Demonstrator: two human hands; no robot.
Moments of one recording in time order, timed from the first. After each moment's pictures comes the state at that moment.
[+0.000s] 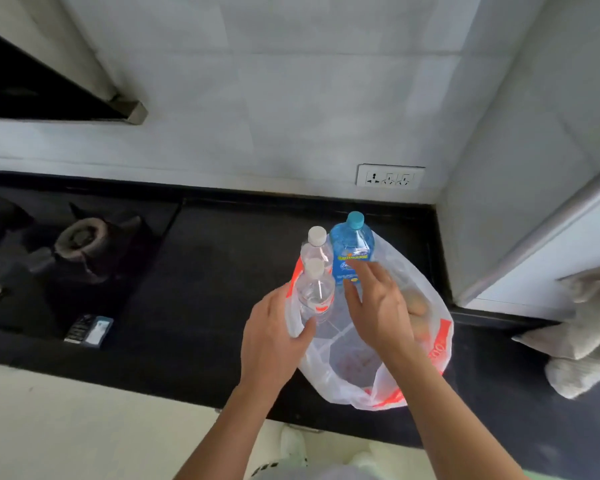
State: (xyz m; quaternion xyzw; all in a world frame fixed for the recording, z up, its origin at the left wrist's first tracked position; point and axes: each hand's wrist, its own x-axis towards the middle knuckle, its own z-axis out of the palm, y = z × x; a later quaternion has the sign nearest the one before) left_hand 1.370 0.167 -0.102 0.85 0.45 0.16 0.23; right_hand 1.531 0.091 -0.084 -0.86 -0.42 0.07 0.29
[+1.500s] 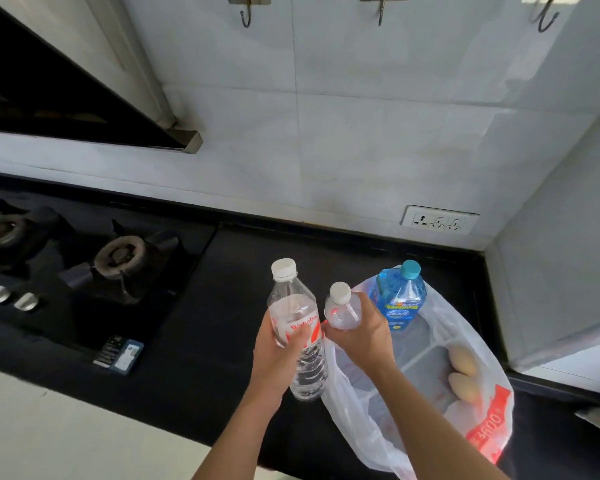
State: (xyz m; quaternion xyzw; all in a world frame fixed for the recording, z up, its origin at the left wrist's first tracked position) left_hand 1.356 0.240 -0.076 0.55 0.49 0.29 0.62; right_hand 1.502 0.195 -0.122 -0.85 -0.32 0.24 0.35
